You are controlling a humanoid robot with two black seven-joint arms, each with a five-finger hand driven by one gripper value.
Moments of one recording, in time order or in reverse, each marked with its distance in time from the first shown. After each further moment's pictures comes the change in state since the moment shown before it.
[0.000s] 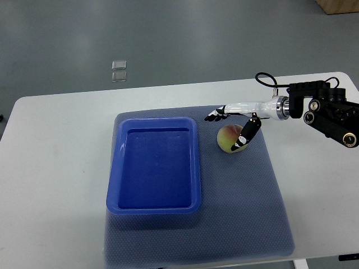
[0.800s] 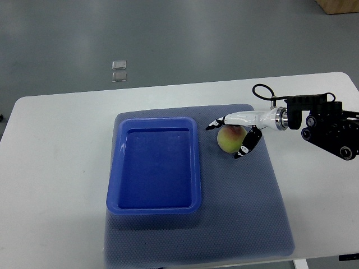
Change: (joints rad) left arm 0.000 0.000 0.000 0.000 0.000 0.000 0.000; right arm 0.003 -0.002 -0.158 -0.002 -0.055 -0.184 0.076
